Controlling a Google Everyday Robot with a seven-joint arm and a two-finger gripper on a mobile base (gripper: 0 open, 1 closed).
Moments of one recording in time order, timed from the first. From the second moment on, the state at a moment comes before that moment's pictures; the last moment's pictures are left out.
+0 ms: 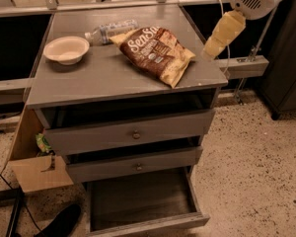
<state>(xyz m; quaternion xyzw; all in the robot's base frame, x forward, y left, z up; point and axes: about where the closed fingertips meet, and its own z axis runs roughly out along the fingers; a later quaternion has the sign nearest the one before) 0.596 -0.183 1.000 -0.44 0.86 -0.06 0.26</state>
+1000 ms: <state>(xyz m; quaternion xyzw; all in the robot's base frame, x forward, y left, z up) 0.641 -0.137 0.954 -0.45 0.85 -0.04 0.28</state>
